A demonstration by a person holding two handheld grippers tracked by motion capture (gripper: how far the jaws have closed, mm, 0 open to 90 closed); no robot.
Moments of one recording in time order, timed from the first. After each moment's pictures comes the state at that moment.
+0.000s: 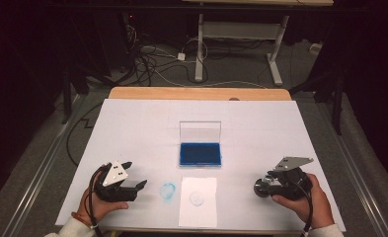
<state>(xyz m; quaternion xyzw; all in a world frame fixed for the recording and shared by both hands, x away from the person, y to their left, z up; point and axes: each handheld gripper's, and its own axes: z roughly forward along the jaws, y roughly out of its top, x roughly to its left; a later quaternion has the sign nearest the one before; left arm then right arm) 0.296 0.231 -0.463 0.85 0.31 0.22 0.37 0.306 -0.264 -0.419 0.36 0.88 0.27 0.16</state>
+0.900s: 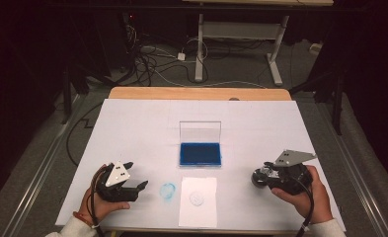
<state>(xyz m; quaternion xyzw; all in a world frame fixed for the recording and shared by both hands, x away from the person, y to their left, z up) 0.298 0.228 -0.466 0.85 0.31 0.22 0.36 0.310 -0.254 -0.393 0.32 0.87 0.32 0.21</state>
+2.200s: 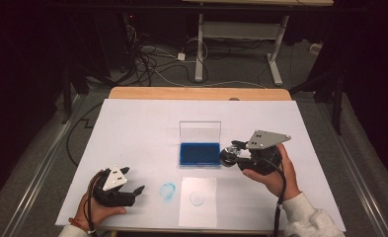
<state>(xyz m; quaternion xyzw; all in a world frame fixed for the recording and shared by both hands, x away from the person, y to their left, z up) 0.289 0.236 -0.478 0.86 0.32 0.21 0.35 0.342 -0.185 -0.367 0.22 0.85 0.42 0.21</state>
